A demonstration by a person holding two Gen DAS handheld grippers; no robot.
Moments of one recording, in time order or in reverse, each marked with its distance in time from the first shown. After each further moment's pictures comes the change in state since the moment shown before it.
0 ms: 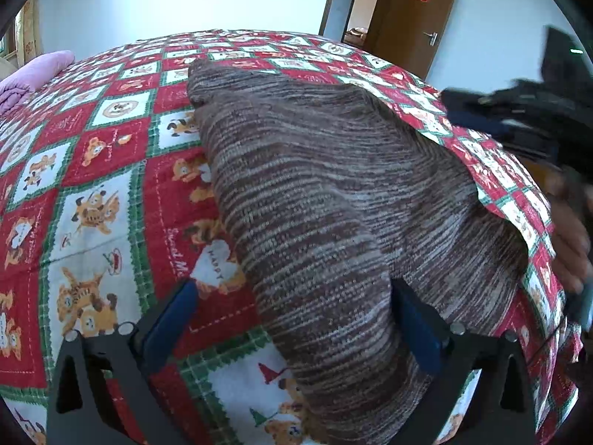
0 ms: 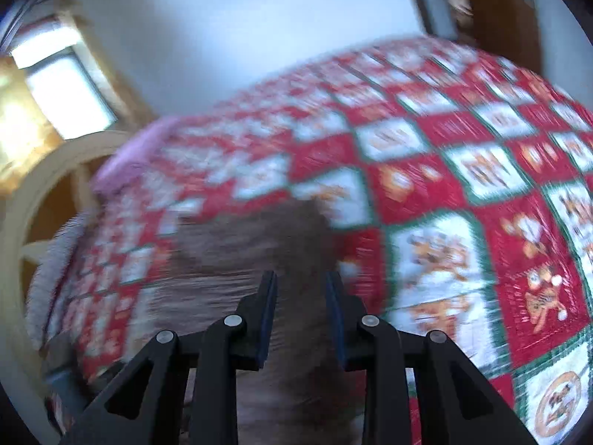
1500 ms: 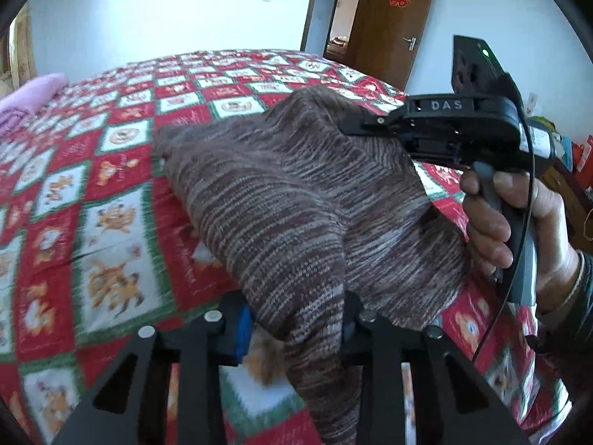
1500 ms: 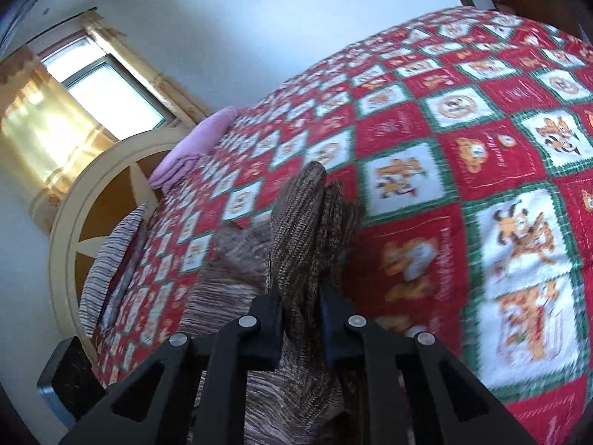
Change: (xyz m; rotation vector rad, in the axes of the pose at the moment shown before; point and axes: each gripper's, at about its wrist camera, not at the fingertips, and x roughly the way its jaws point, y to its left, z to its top) left arm -0.063 -0.023 -0.016 0.063 -0.058 -0.013; right arm 0.037 0.001 -0.006 0.078 0.068 0.205
